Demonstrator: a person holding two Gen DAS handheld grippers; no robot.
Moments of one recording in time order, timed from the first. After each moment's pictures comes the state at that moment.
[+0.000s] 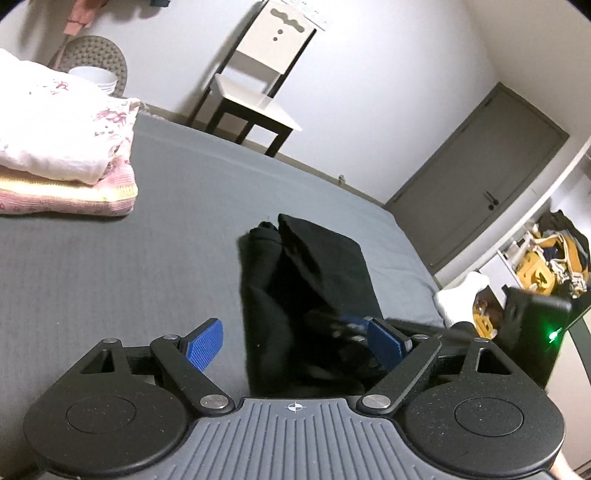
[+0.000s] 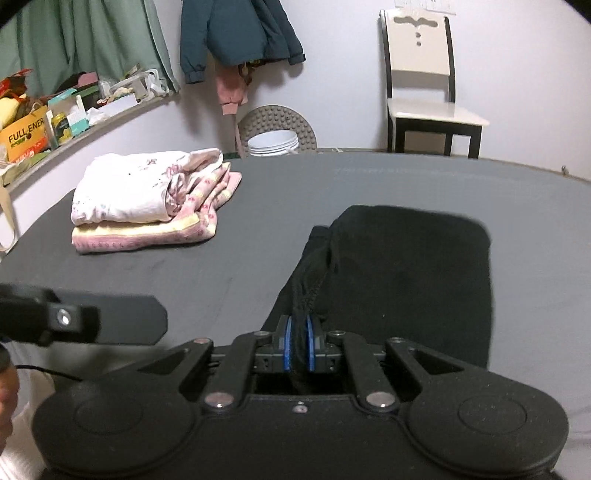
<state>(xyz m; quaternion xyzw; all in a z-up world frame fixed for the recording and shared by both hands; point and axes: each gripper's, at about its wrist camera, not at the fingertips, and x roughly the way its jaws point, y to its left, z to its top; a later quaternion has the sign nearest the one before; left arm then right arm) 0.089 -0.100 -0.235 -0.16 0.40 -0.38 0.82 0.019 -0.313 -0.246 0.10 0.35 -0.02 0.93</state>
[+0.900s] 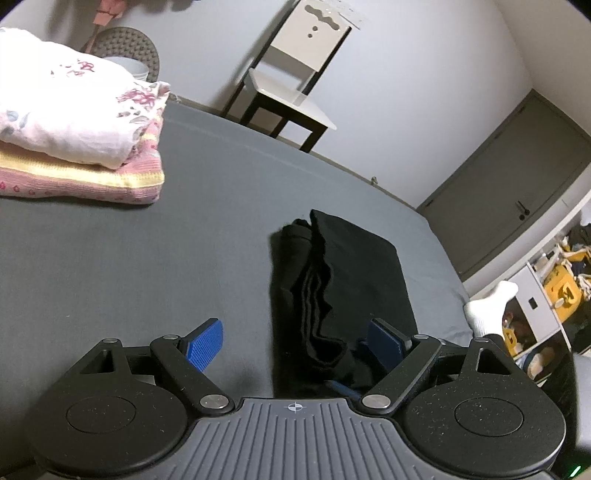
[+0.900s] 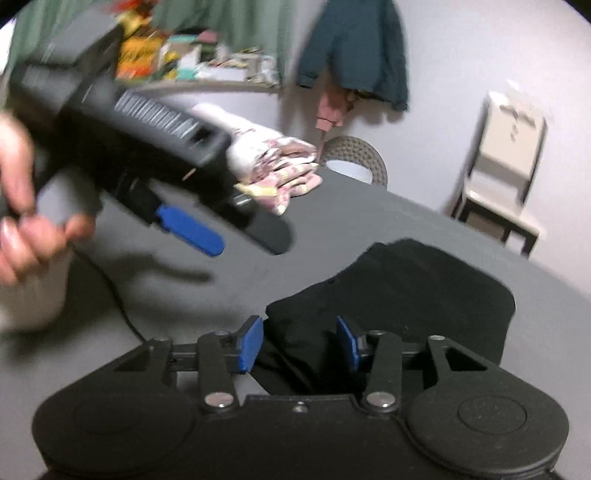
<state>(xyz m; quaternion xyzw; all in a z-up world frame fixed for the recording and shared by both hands) 0.098 -0.113 -0.250 -0.15 0.42 -0.33 0.83 -0.032 -0.275 -0.254 -0.14 0.29 0.09 0.94</state>
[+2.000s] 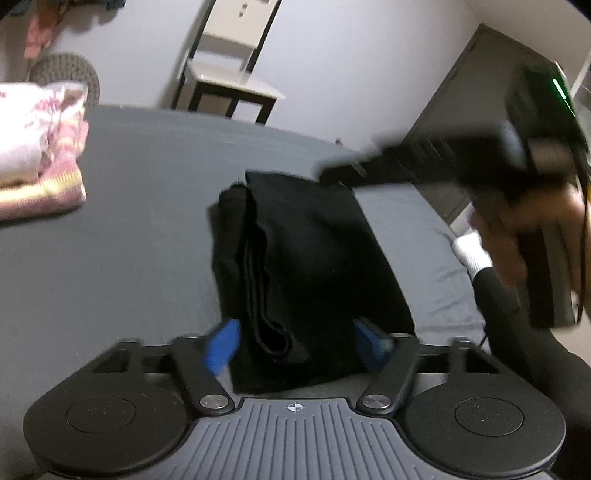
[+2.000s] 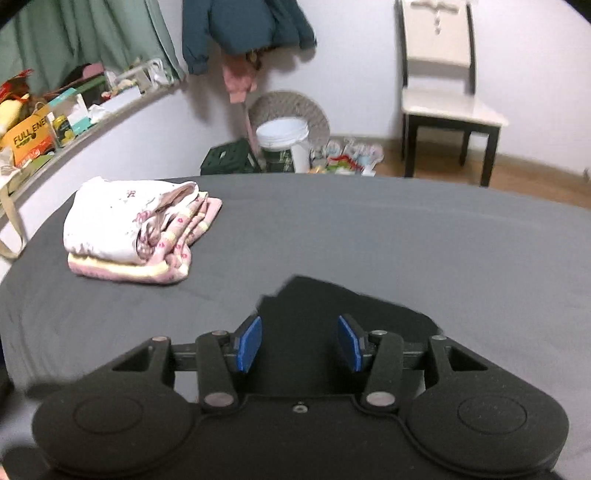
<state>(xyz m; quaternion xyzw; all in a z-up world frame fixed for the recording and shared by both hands) 0.080 -0.157 -0.256 -0.06 0.42 -0.40 0.81 0.083 -0.381 -0.187 0.09 0.42 0.02 0.90</state>
